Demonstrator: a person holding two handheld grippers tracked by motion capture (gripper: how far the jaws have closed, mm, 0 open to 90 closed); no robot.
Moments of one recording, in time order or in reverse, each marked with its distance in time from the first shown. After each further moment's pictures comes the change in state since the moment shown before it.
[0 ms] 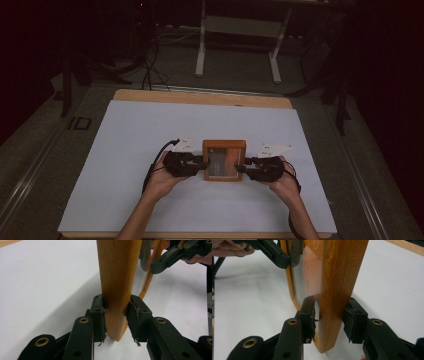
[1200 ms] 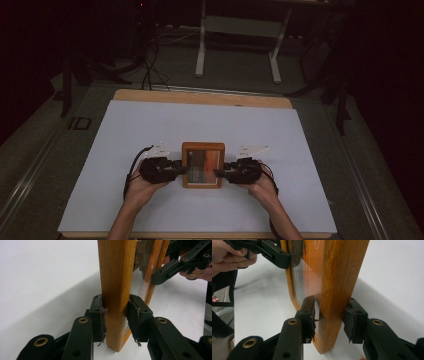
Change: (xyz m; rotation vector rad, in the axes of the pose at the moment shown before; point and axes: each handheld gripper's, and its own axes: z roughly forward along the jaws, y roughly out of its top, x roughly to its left) left arm 0.015 -0.040 -0.043 -0.033 0.039 -0.131; right arm 0.026 0.010 0.051 0.009 0.107 0.113
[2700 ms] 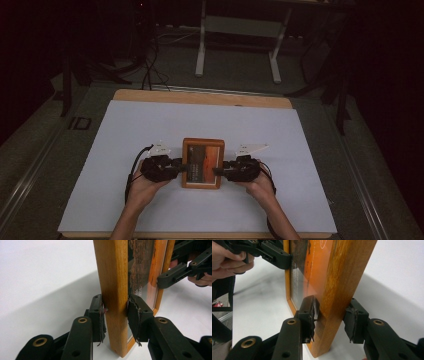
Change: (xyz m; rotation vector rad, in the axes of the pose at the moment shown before) left arm -0.002 0.003 0.005 0.009 0.077 -0.046; right arm -0.009 -0.001 0.006 -0.014 0.011 0.042
